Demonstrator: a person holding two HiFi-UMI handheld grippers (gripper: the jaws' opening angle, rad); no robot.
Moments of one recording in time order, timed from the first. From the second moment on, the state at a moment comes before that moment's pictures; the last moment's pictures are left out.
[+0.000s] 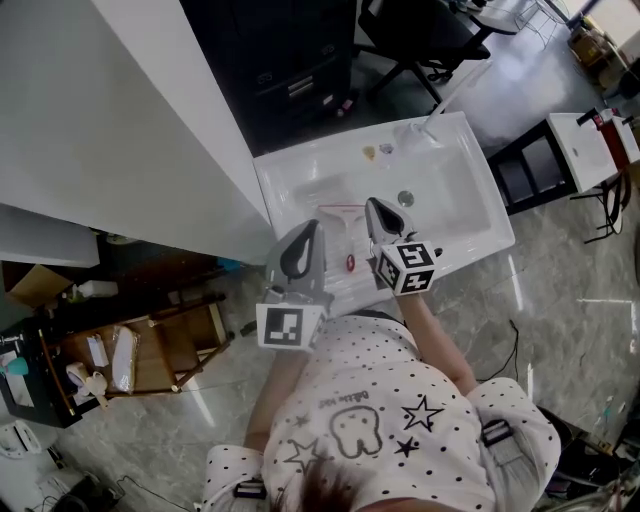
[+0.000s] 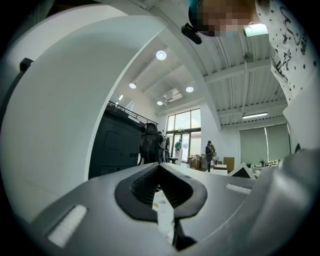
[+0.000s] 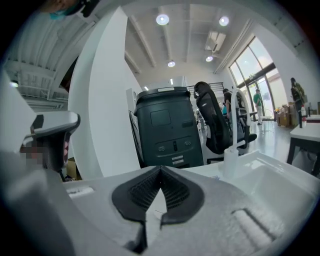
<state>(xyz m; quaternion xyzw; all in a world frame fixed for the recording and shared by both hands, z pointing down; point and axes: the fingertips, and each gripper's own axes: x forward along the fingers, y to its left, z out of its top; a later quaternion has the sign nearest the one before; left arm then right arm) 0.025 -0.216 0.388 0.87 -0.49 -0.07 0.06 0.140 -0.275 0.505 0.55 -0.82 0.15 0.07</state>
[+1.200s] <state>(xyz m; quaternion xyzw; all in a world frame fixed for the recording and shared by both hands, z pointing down) 0.034 -0.171 0.393 0.89 -0.45 -0.06 0.07 0.124 -0.191 0.410 0.53 -0.85 0.03 -0.01</state>
